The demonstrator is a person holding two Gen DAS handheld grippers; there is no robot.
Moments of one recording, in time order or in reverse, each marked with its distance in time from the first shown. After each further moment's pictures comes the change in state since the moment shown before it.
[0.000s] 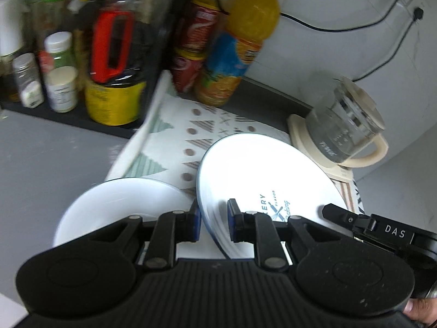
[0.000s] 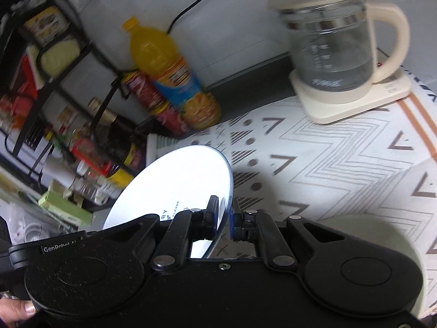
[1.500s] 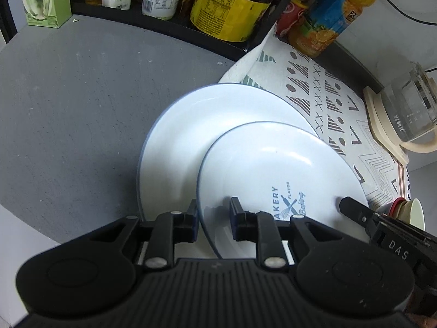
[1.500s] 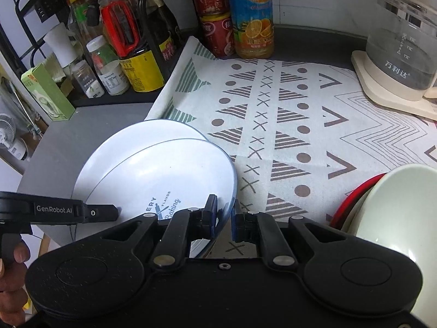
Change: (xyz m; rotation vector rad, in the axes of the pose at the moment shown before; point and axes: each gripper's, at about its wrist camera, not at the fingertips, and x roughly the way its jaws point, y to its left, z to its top) left arm 0.015 0.094 -0.057 -0.168 0.157 0.150; right arm 0.055 0.071 -0.084 -0.363 0.146 -0.137
